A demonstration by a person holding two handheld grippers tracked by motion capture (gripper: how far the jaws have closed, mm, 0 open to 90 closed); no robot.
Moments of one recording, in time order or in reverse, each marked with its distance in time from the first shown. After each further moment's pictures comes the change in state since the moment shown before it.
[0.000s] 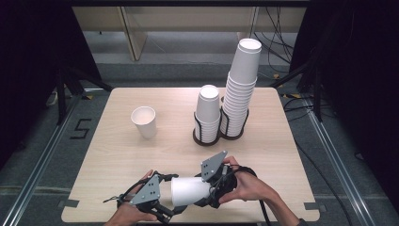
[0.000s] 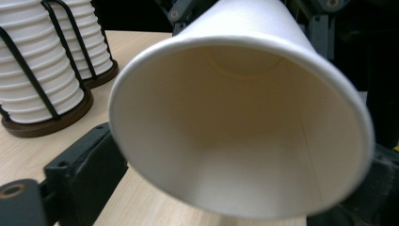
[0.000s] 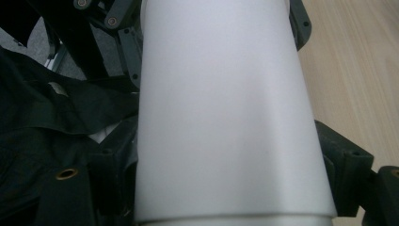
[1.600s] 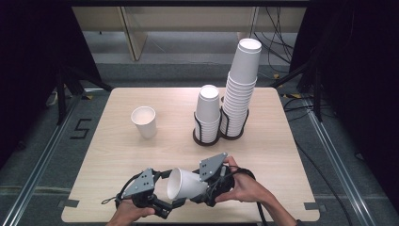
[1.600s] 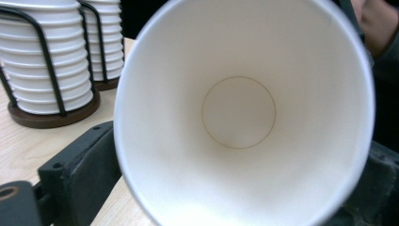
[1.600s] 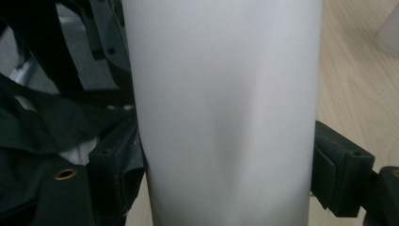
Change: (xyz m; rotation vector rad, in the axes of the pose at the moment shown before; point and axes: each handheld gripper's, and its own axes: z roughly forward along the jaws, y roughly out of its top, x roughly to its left) left arm 0.007 0.008 -0.008 -0.095 0.025 -0.215; right arm 0.000 0.003 0.003 -0.069 -0.093 -0.020
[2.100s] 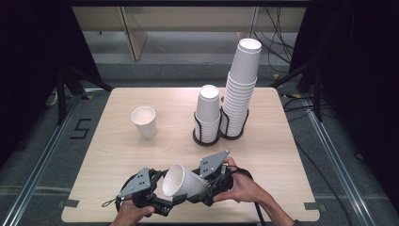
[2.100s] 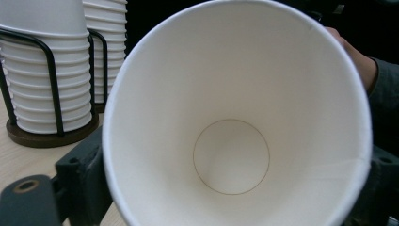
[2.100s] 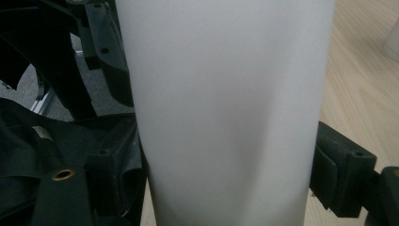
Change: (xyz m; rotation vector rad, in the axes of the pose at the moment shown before) left arm -0.003 0.002 -0.002 -0.095 -0.002 -0.026; right arm -0.002 -0.003 0.006 -0.090 0.038 0.066
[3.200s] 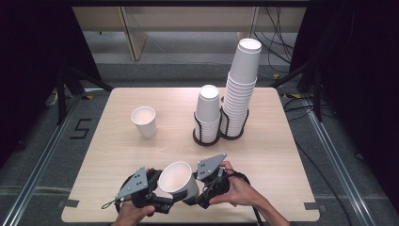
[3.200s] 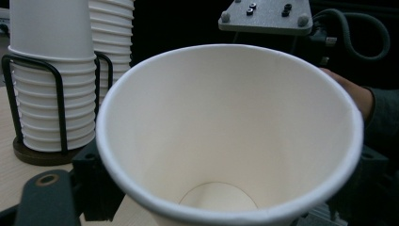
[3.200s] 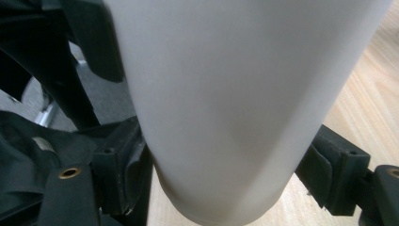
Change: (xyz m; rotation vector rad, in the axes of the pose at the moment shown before) left arm -0.004 0.006 -0.002 -0.069 0.024 -0.013; right arm 0.002 -0.007 0.014 -0.026 0.009 0.051
